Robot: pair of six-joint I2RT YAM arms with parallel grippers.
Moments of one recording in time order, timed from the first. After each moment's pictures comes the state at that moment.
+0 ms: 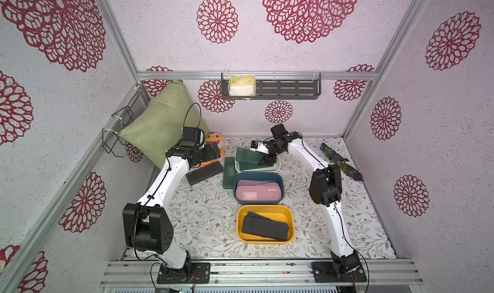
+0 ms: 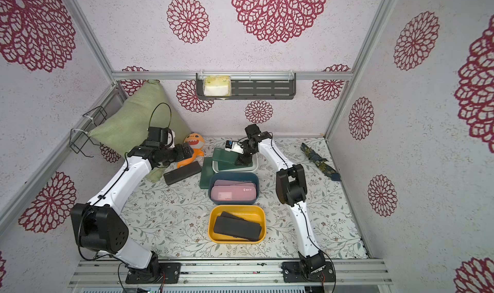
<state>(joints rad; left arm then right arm) -0.13 1.61 1.46 -0.67 0.12 -0.43 0.43 2.41 2.30 -0.95 -0.44 -0.99</state>
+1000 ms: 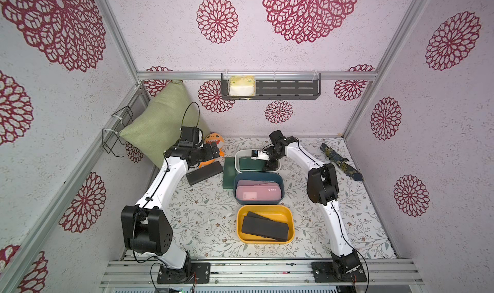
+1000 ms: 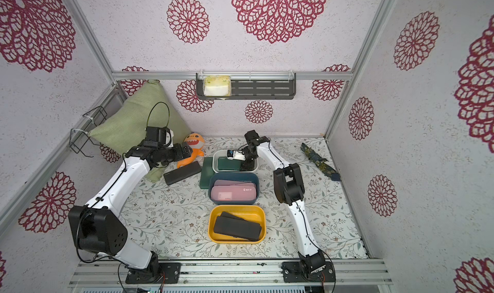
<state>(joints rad) -0.12 1.59 1.46 -0.67 0.12 -0.42 0.43 2.48 2.25 -0.93 -0.32 -1.11</state>
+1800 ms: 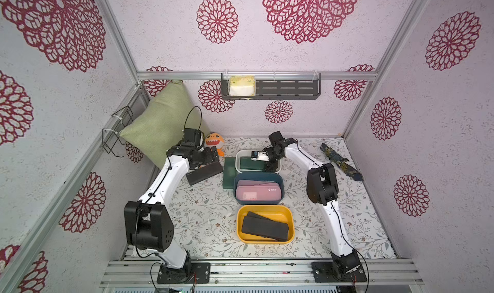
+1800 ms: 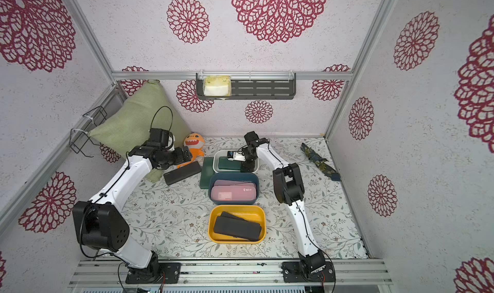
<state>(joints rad) -0.12 1.64 1.47 -0.76 0.07 -0.40 0.44 2.48 2.22 -0.88 -0.26 -1.12</state>
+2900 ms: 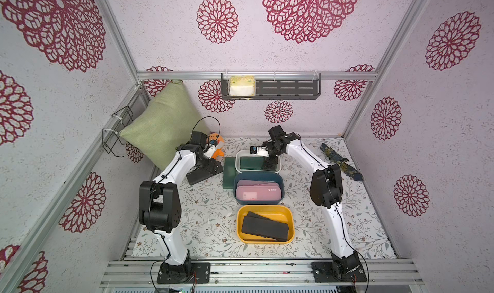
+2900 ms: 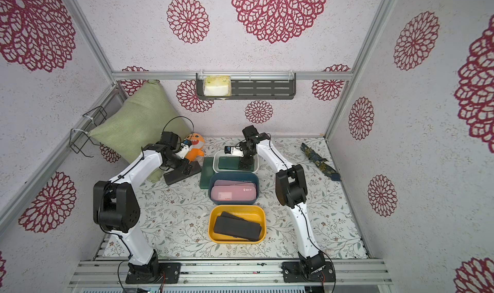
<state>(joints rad) -0.11 1.84 1.50 -0.79 0.10 0.36 0.46 2.36 2.23 -0.95 -0.27 -1.10</state>
